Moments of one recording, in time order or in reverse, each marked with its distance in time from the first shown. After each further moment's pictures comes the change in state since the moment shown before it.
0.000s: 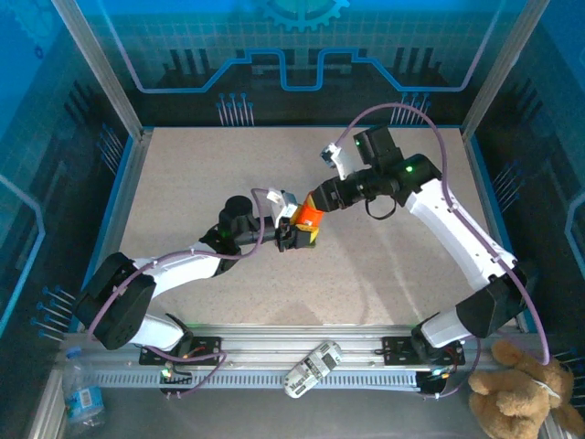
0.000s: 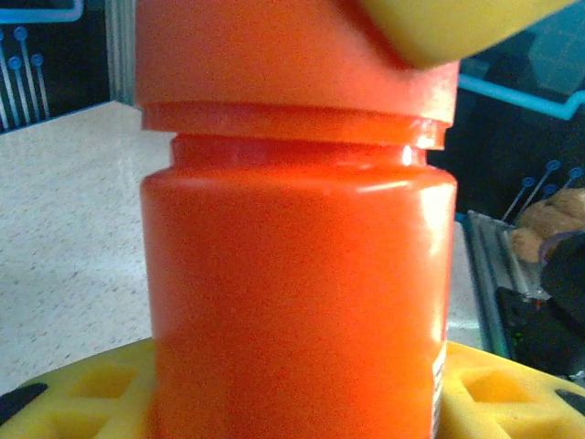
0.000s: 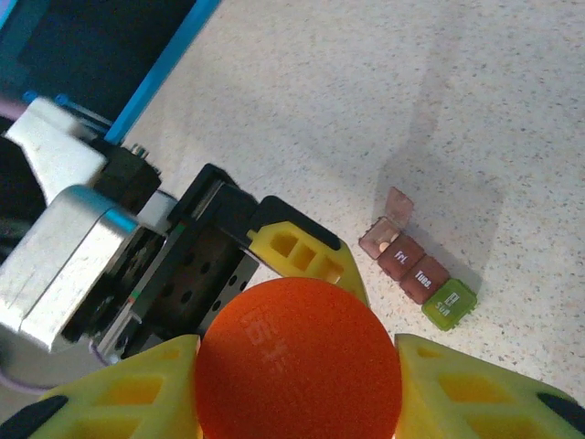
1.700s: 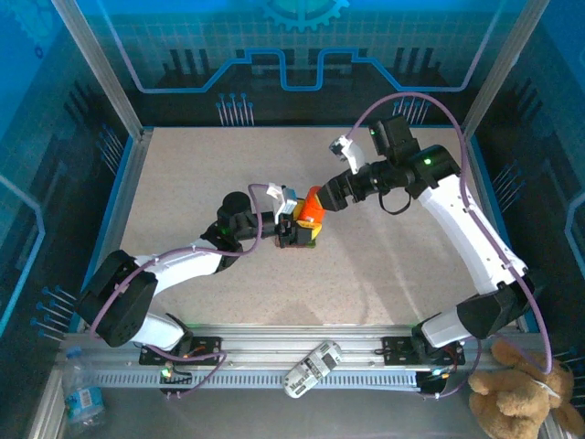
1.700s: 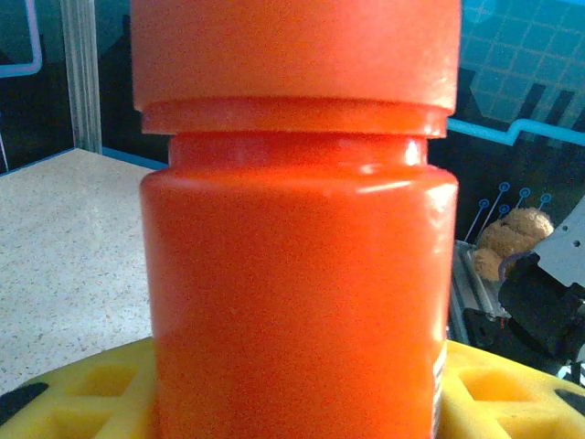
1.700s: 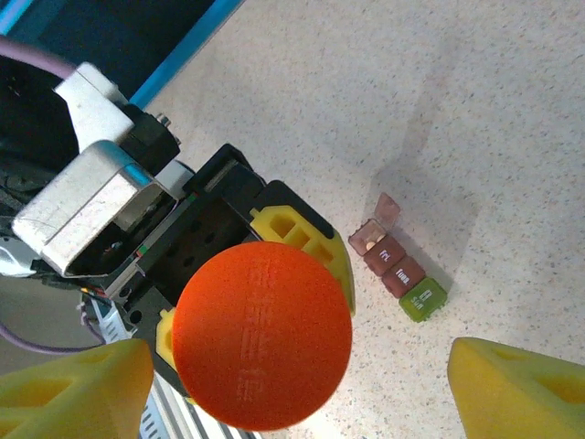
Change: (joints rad) left arm 0.013 0.021 0.033 0.098 0.105 -0.039; right arm -0.059 -0.001 0.151 -0.184 -0.054 -0.185
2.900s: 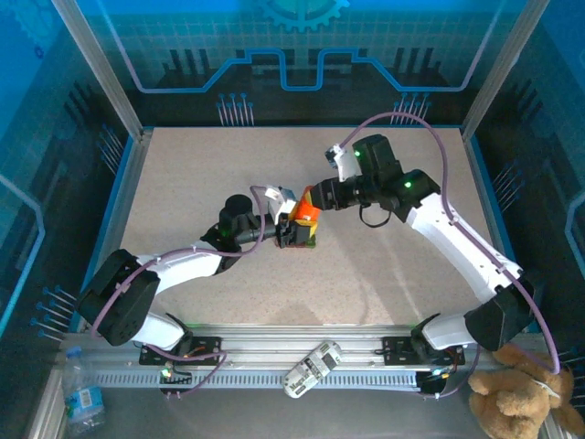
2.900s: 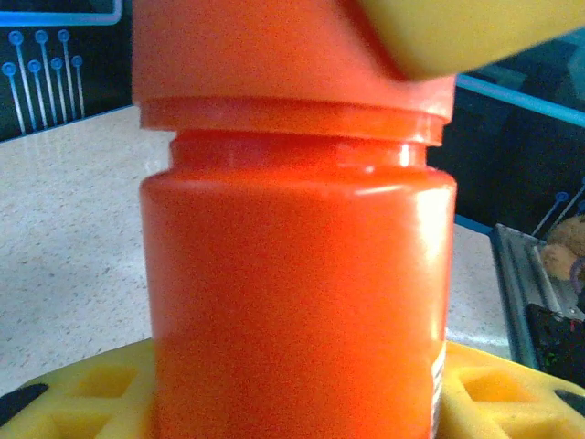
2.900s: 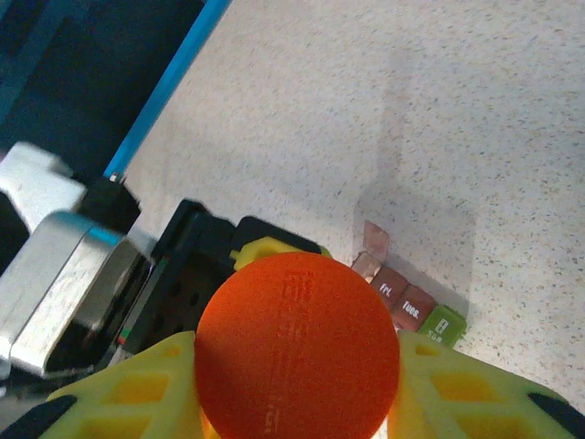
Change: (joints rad) left arm 0.004 0.006 -0.032 -0.056 -0.158 0.013; right arm 0.102 -0.076 -0.291 0.391 0.191 0.378
